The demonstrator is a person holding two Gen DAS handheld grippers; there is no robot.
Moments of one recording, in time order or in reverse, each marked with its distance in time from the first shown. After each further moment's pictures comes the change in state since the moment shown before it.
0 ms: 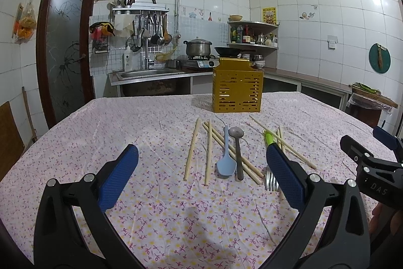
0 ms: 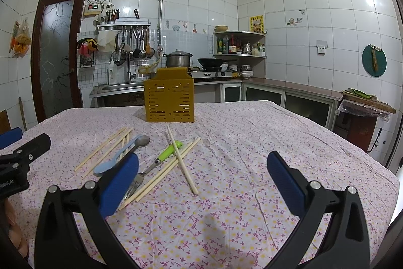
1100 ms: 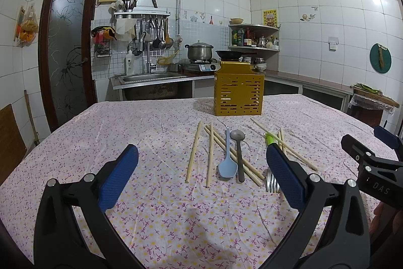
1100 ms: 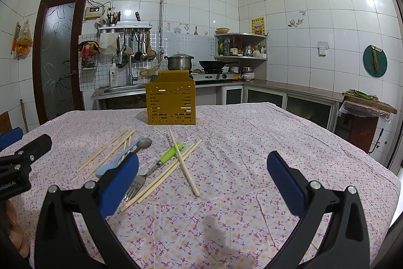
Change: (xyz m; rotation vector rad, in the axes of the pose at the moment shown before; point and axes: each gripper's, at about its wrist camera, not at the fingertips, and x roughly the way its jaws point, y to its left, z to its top) left arm -0.003 -0.001 0.001 0.010 -0.023 0.015; right arm -0.005 0.002 0.004 0.000 -0.015 0.007
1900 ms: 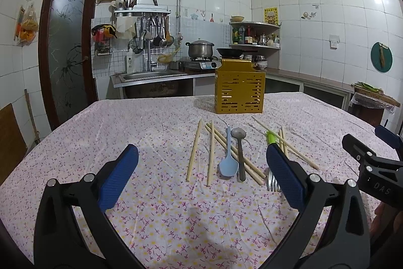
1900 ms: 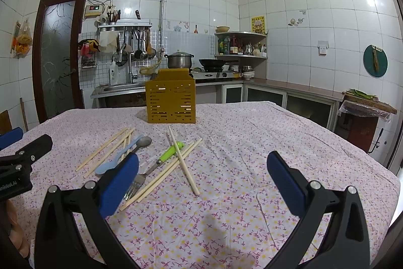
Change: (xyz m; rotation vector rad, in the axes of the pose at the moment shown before) left arm 0.000 -0.001 0.001 0.002 0.012 0.004; right arm 0.001 -0.001 0.001 -0.006 0.009 -0.001
